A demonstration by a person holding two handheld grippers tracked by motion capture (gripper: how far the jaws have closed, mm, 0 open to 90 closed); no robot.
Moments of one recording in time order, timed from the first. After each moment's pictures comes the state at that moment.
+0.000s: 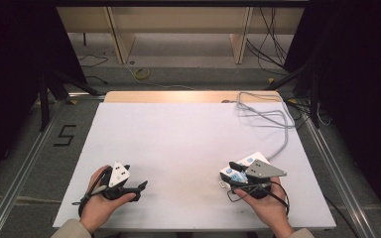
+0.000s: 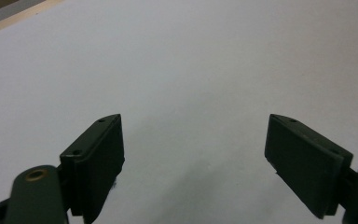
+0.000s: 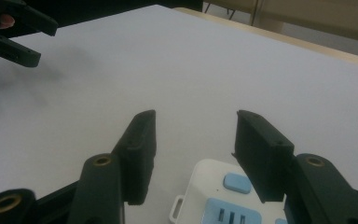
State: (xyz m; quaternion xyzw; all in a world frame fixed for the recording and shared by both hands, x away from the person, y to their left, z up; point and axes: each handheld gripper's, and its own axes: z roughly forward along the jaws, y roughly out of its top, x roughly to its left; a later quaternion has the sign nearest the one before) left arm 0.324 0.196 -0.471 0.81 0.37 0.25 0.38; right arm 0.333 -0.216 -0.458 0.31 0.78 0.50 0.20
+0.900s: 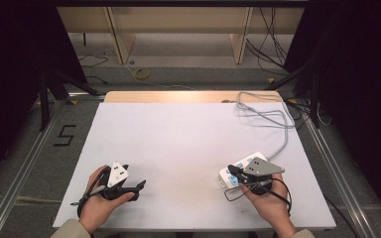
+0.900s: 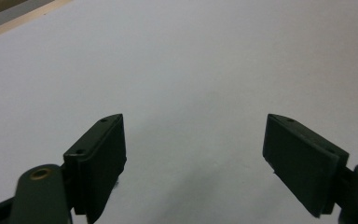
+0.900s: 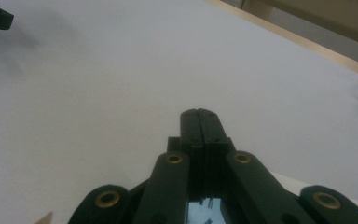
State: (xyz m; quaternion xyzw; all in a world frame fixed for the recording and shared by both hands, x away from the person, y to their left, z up) left arm 0.323 0.198 -0.470 0.81 0.37 0.26 0.38; right arm 0.334 -0.218 -0.443 0.30 0.82 0.43 0.23
